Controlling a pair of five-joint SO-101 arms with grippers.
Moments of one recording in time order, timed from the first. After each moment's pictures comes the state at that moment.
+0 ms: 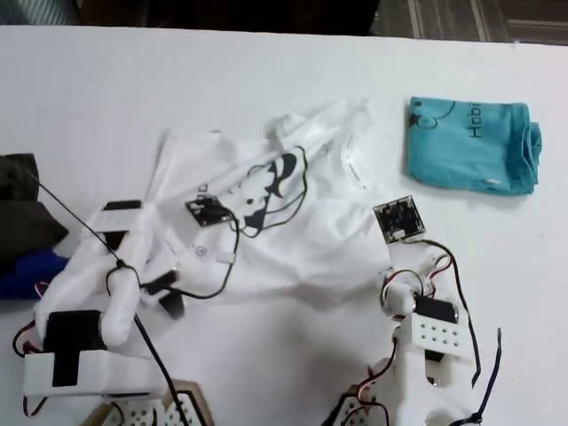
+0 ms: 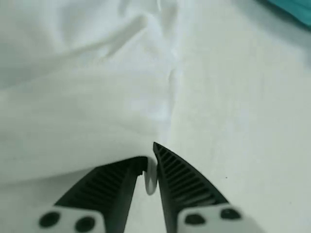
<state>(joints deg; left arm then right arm) -12.2 -1.8 45.8 64.7 -58.1 8.9 -51.8 83.7 34.0 31.6</state>
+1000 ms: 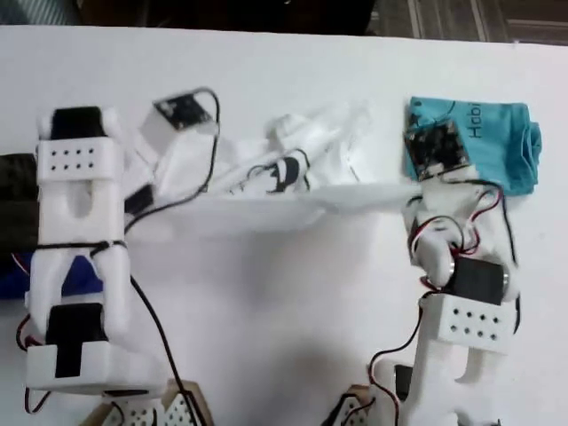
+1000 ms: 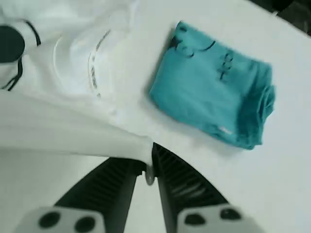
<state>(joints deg) -12.9 -1.5 -6.1 100.6 -50.2 8.8 -51.8 41.9 57.5 31.6</state>
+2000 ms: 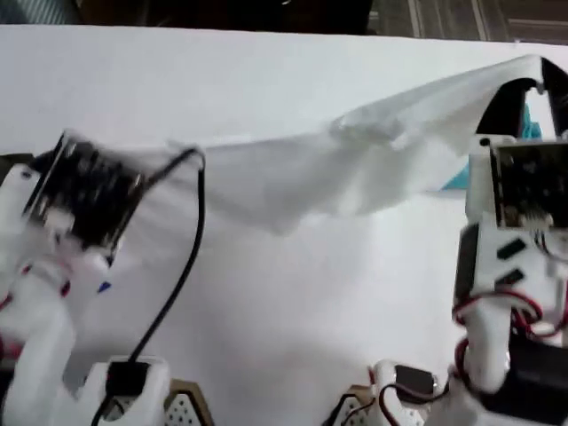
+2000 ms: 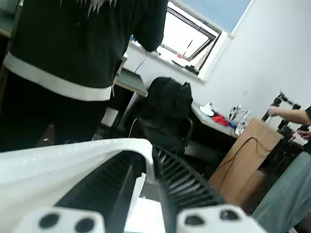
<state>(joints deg) -7.1 -51.2 -11.6 93.4 -30.9 8.8 -51.9 -4.1 57.1 27.6</state>
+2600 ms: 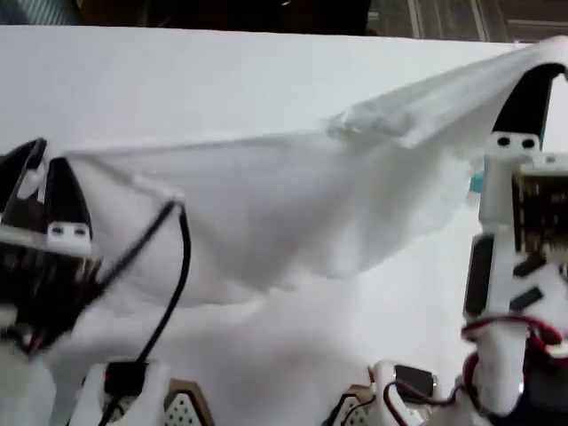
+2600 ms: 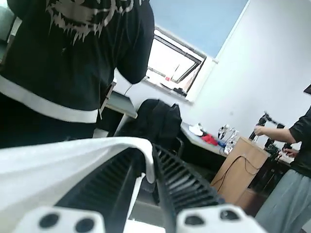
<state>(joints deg) -10.0 -49.7 -21.8 91.7 -28.4 8.9 -45.7 -17.3 60.0 27.6</state>
